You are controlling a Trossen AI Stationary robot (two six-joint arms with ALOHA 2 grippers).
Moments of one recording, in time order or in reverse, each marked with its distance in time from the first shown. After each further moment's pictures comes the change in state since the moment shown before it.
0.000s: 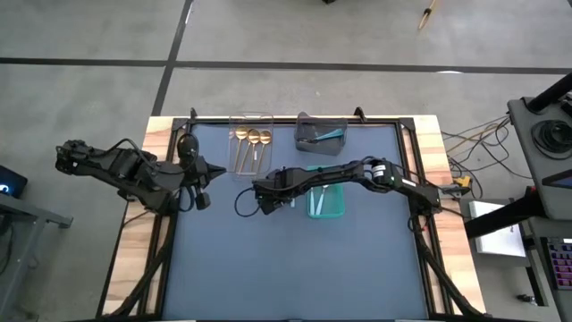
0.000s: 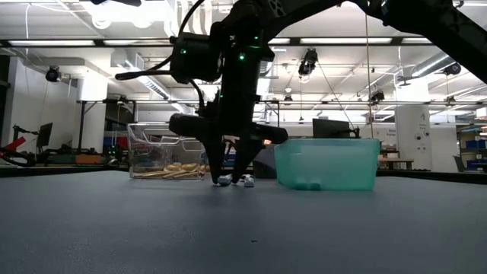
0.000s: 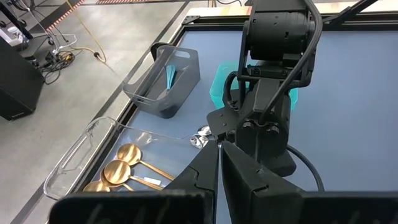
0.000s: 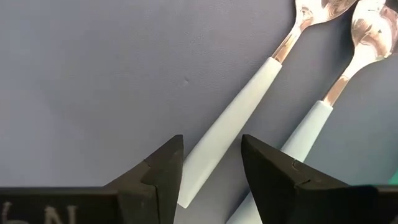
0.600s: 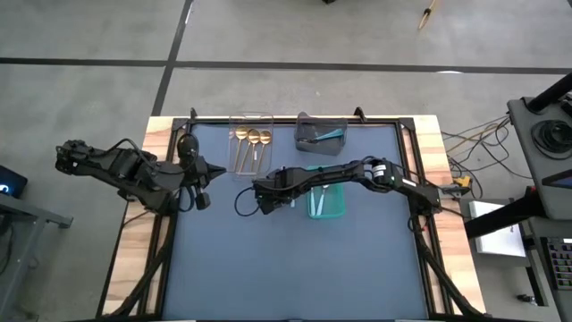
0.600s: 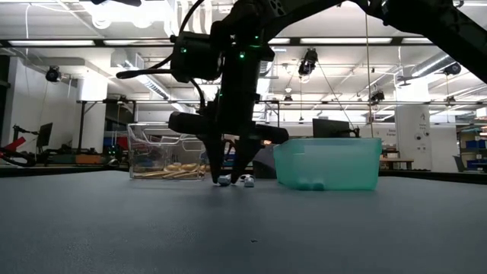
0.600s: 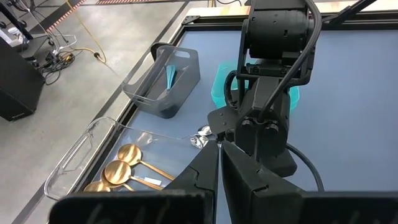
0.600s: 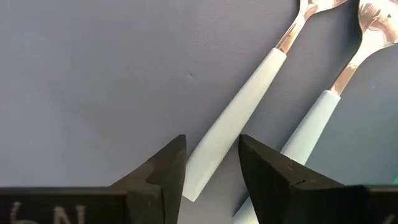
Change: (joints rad) left arm 0.000 0.000 0.000 0.000 0.000 0.004; right arm -0.001 0.000 -0.001 0.006 -0.033 0.040
